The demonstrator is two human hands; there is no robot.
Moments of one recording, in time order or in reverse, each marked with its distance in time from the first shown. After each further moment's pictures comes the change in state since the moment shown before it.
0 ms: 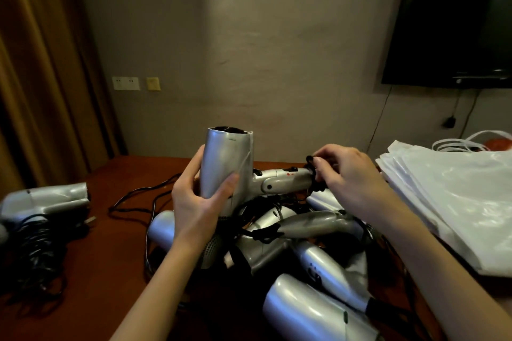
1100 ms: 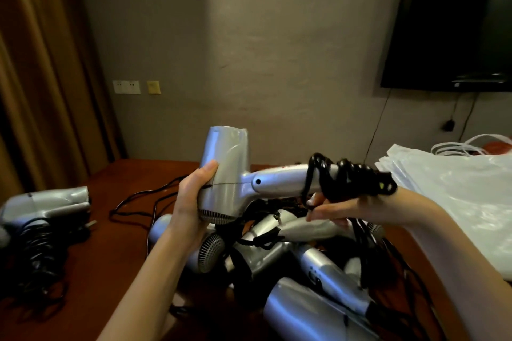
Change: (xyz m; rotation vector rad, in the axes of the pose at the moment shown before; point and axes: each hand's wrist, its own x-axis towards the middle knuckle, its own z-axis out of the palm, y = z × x) left_hand 0.012 0.012 -0.008 -0.452 -0.216 -0.492; right_hand -0.010 0.029 -0.029 0.177 -0.611 -0.008
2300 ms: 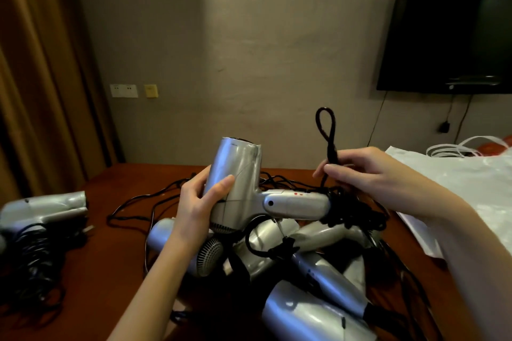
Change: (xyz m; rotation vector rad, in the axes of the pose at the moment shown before) left_hand -0.007 0.001 0.005 0.296 -0.023 0.260; right_hand -0.001 -0.025 -0.019 0.080 0.219 -0.083
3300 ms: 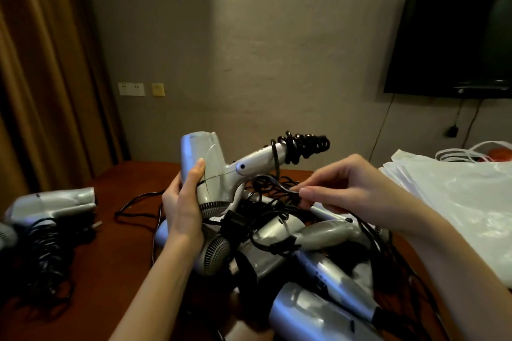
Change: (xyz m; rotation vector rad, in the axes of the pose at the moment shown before) left_hand 0.011 -0.012 -0.010 -0.288 0.501 -0.151; right_hand 0.007 -0.011 0.033 0.309 -0.106 -0.063
